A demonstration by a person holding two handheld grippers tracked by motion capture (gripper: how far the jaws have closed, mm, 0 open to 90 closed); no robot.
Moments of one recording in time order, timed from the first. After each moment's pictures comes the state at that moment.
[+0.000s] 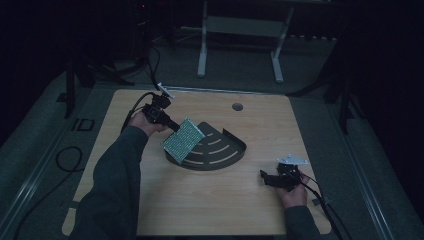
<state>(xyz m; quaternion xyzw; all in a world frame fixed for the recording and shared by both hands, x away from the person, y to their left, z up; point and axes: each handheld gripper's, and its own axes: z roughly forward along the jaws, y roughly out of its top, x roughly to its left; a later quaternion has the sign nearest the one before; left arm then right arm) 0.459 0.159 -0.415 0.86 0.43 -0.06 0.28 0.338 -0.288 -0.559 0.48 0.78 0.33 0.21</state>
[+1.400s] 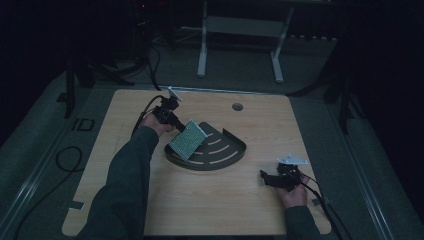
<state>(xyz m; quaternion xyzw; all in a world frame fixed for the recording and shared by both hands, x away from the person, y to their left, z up) 0.489 0.141 -0.454 0.85 0.46 -0.07 0.26 0.338 -0.289 -0.559 0.48 0.78 0.33 0.21</state>
